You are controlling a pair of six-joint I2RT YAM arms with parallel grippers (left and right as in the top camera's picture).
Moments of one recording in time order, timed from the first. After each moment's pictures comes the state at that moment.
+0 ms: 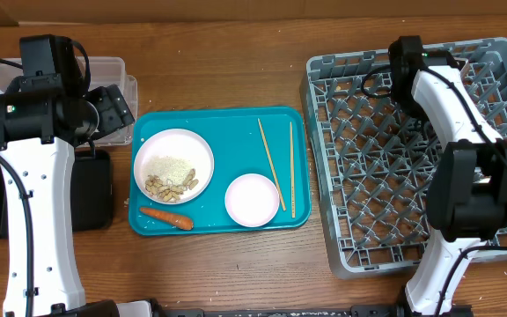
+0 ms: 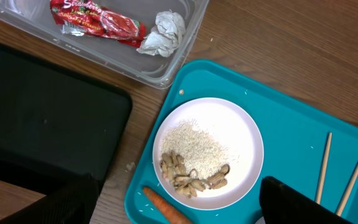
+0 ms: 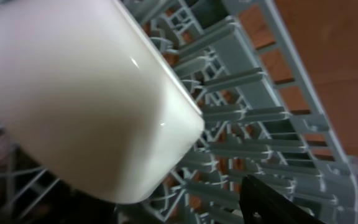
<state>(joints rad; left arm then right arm) 0.13 1.51 1.67 -1.26 -0.05 -0.33 0.01 2.10 1.71 -1.13 0.84 0.56</state>
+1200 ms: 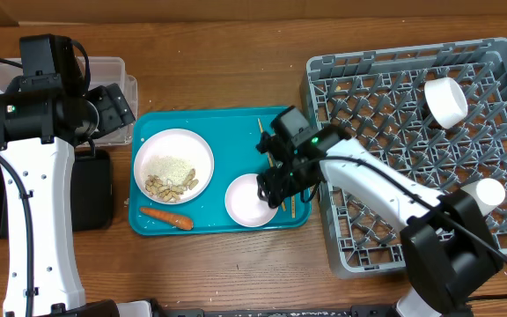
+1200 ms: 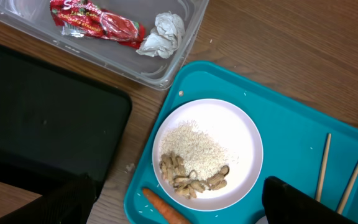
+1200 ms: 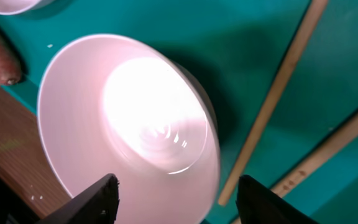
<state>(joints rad) 0.13 1.51 1.67 -1.26 -0.05 -0.33 0.61 1.80 1.21 -0.78 -0.36 0.11</state>
